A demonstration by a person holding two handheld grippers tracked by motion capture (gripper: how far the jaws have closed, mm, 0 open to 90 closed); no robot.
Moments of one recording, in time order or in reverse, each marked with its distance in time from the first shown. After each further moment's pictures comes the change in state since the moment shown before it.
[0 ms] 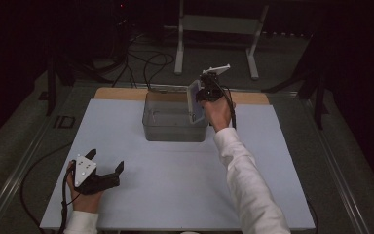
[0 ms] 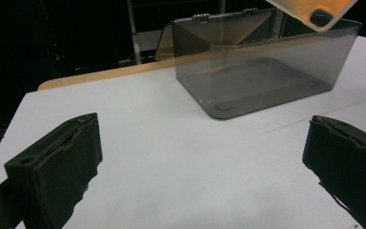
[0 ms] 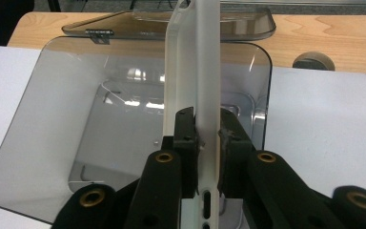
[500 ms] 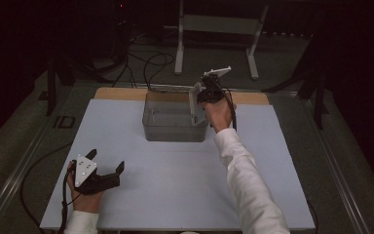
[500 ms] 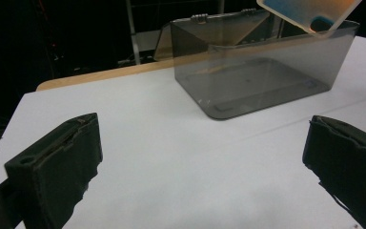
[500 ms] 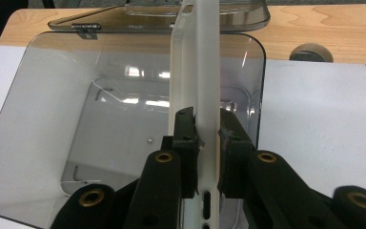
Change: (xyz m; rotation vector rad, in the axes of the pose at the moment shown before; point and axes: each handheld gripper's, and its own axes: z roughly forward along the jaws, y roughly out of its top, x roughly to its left) left arm -0.001 0.000 0.000 -0.001 -0.003 0.003; right arm -0.006 -0.003 0.007 0.013 -0.004 0.016
